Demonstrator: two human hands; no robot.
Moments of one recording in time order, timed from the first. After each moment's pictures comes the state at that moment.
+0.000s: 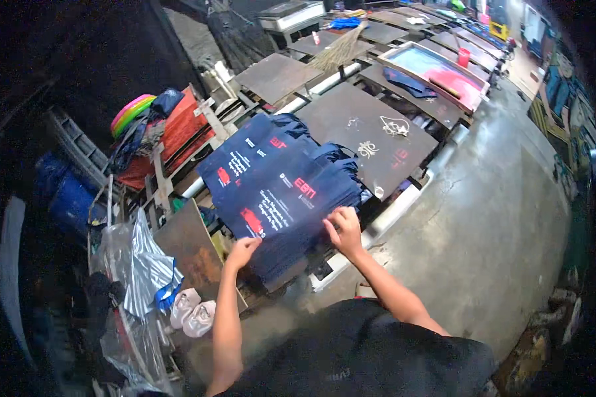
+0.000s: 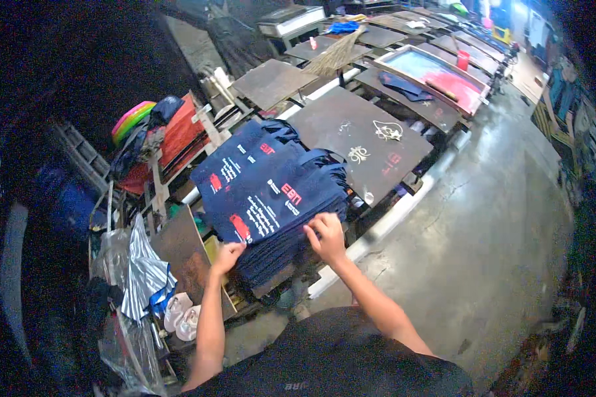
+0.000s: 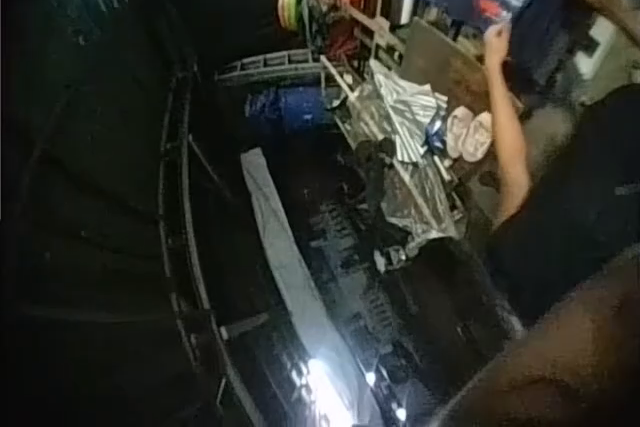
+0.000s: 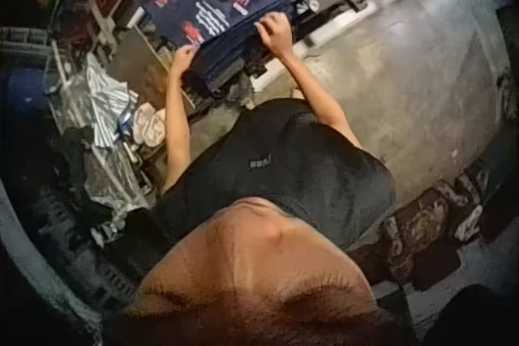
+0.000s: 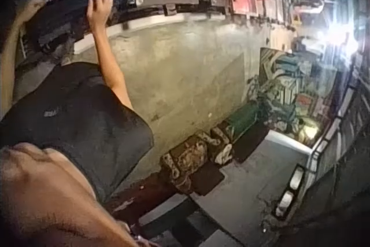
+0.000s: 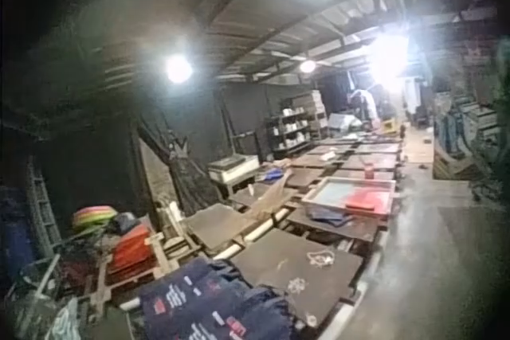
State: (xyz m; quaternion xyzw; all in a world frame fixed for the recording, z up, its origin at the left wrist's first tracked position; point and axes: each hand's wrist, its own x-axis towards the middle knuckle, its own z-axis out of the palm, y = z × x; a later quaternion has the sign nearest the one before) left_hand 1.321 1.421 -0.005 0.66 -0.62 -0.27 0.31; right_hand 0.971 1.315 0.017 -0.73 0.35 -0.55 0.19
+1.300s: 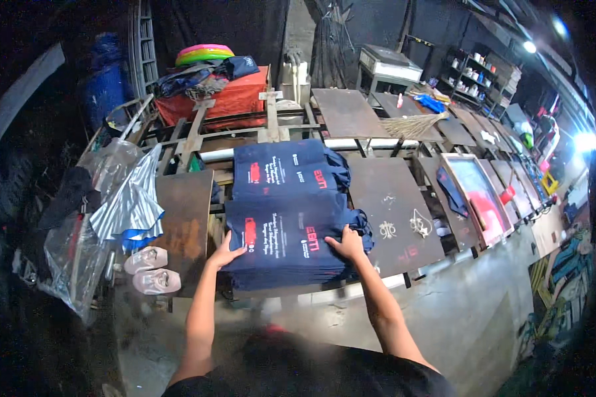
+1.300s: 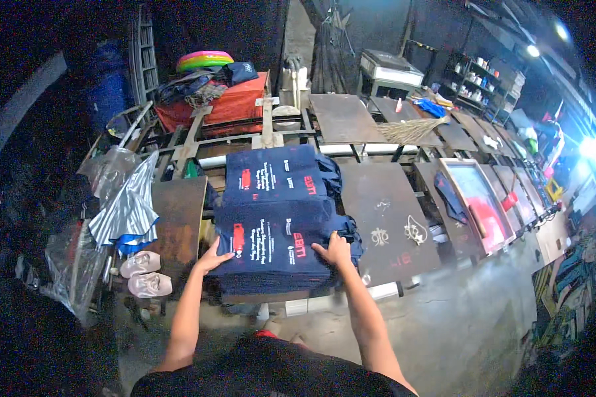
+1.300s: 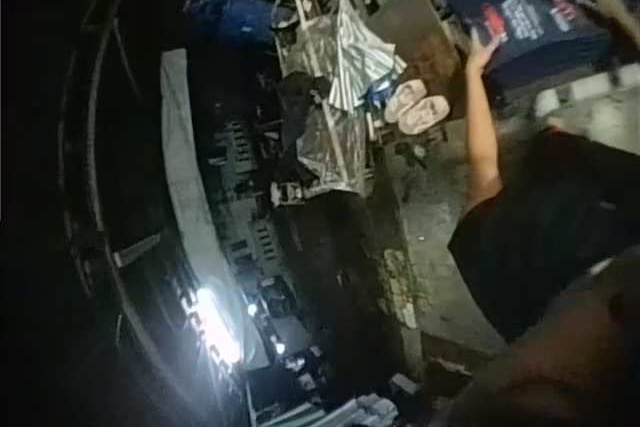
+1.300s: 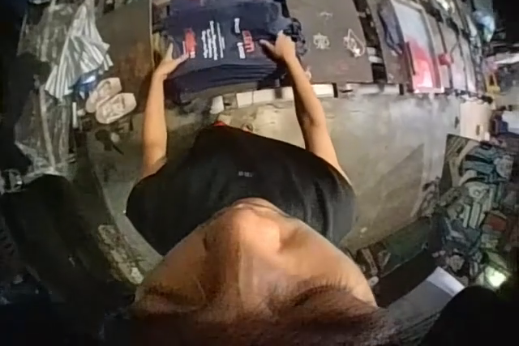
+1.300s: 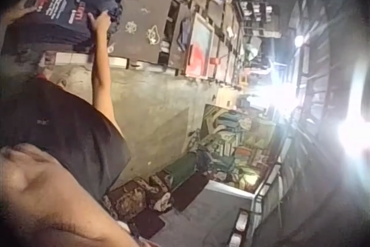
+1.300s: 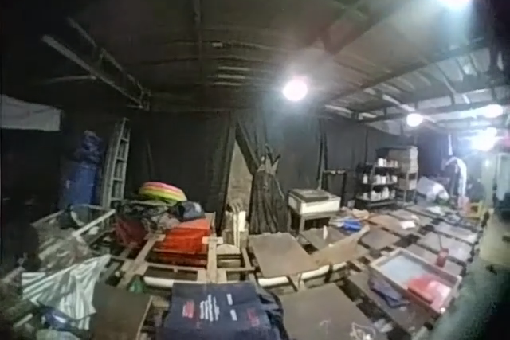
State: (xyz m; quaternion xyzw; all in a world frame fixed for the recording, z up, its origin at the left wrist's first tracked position) left_hand 1.326 1.435 -0.024 0.73 -0.32 -0.36 0.48; right_hand 1.013 1.126 -0.029 -0.90 0.41 -0.09 0.13
